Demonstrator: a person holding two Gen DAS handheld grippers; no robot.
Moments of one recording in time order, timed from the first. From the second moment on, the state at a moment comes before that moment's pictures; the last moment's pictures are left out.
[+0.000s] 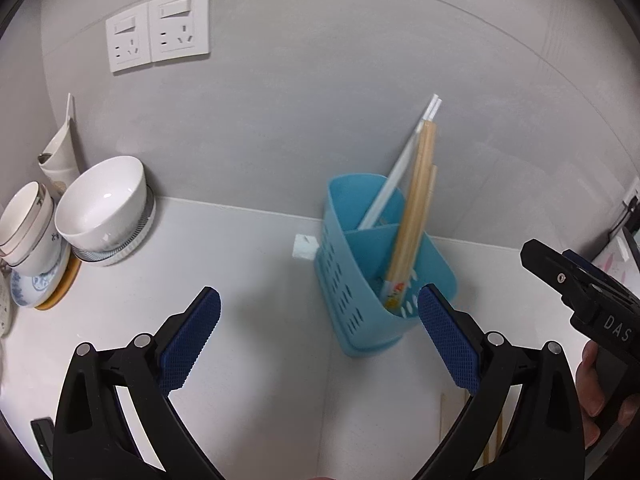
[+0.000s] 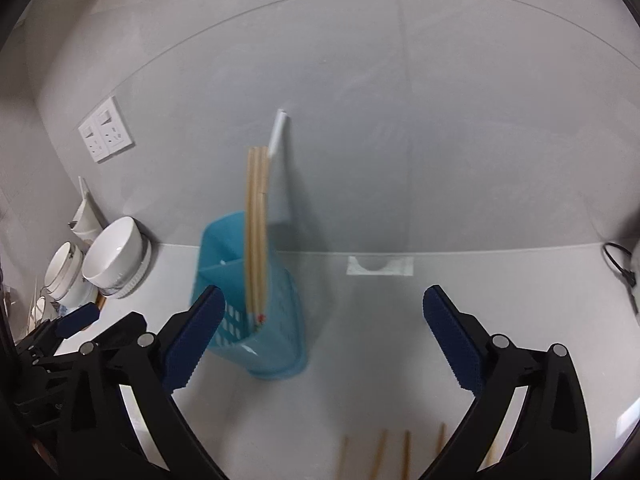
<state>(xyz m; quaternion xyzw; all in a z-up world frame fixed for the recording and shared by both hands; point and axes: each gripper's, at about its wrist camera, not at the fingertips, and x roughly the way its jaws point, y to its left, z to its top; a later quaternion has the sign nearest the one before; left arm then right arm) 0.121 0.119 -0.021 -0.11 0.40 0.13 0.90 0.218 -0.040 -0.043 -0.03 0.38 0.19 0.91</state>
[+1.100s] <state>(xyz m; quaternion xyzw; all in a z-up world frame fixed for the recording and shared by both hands) 0.079 -0.013 -0.131 -0.06 0.55 0.04 0.83 0.120 -0.213 -0.127 -0.04 0.49 0.03 0.87</state>
